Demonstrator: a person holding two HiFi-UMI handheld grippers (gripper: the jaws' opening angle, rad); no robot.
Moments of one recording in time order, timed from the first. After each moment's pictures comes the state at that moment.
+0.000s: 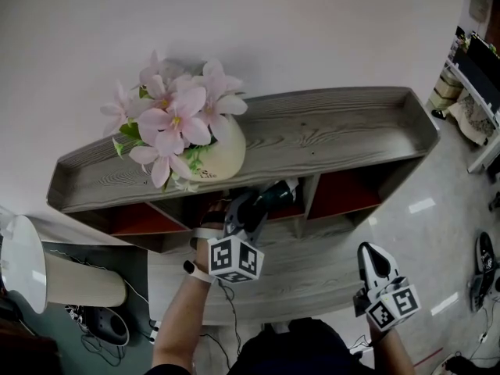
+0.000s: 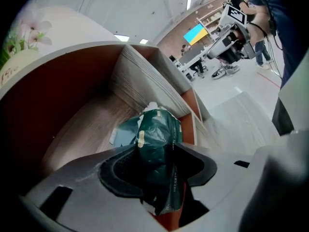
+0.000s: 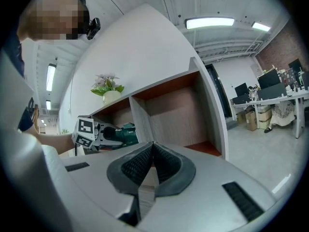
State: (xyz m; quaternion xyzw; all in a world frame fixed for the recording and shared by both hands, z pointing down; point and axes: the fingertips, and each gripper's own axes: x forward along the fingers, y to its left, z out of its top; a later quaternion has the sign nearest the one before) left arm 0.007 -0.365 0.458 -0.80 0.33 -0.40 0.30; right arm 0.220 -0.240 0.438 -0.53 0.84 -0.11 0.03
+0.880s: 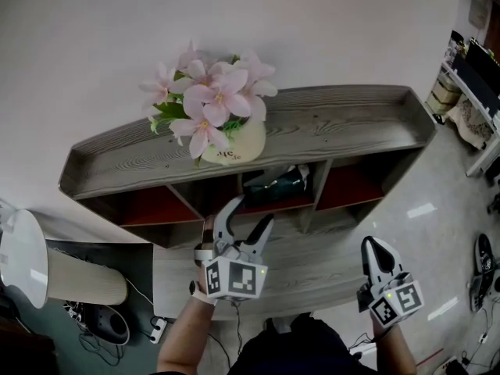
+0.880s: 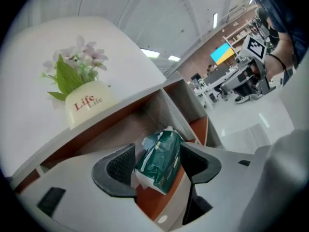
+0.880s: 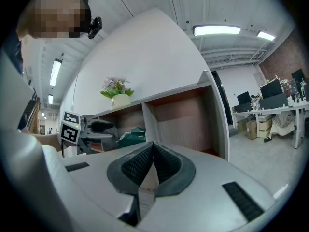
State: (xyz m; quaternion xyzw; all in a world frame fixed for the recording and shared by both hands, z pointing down) left arm -0.025 -0.298 0.388 -0.82 0.44 -0.26 0.24; right arm 0.194 -0.214 0.410 -0.54 0.84 -0.07 0.03
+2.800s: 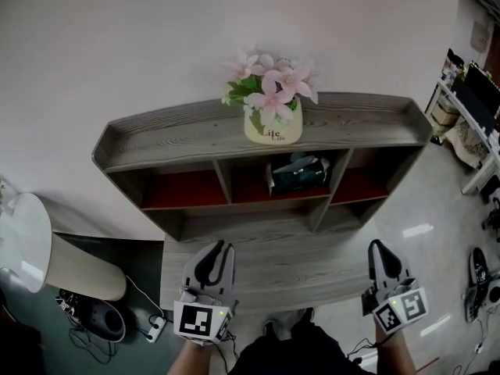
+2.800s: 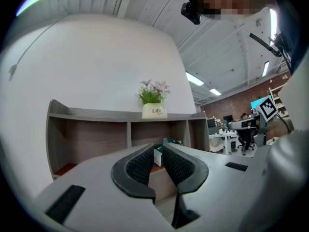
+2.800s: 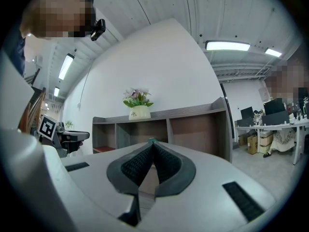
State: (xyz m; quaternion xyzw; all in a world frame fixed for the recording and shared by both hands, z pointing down) left arm -0.166 -0.146 0.359 -0.83 0.55 -0.02 0.05; right arm 0.135 -0.138 0.358 -0.54 0.84 0.00 0.03
